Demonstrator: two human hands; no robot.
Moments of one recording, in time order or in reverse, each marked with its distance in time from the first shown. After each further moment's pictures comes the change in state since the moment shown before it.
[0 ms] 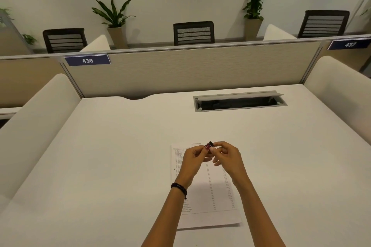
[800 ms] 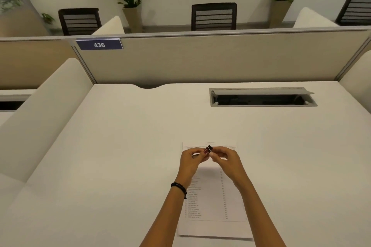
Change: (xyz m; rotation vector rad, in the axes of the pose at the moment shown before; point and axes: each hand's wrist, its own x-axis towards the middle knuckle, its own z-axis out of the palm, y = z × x) left_hand 0.033 -0.040 -0.043 -0.079 0.198 -0.141; right_hand 0.048 0.042 0.038 -0.101 -0.156 0.028
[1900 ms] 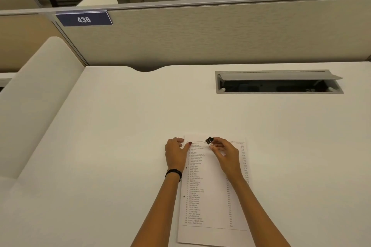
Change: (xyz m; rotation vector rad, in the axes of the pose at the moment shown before) left_hand 0.070 -0.044 -0.041 0.592 0.407 -0.058; right_hand 0.052 0.056 0.028 -0.016 0.136 -0.095
